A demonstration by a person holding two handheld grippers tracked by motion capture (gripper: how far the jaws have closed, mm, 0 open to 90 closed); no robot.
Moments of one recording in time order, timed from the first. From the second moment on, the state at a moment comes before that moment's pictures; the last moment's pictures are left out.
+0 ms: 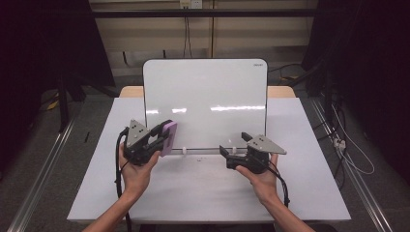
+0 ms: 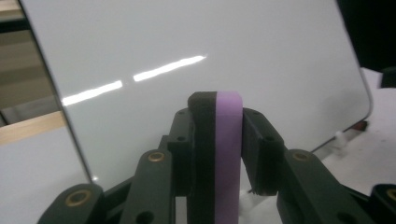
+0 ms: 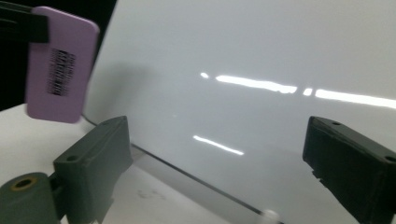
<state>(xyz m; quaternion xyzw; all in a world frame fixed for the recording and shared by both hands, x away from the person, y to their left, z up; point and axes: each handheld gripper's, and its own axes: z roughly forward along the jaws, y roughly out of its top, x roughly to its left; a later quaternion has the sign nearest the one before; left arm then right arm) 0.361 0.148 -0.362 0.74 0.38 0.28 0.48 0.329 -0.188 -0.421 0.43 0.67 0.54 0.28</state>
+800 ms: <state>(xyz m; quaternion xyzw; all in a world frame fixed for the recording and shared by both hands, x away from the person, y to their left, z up) 0.378 0.132 -0.380 0.80 0.36 0.33 0.35 0.319 -0.217 -0.433 0.45 0.68 0.50 0.29</state>
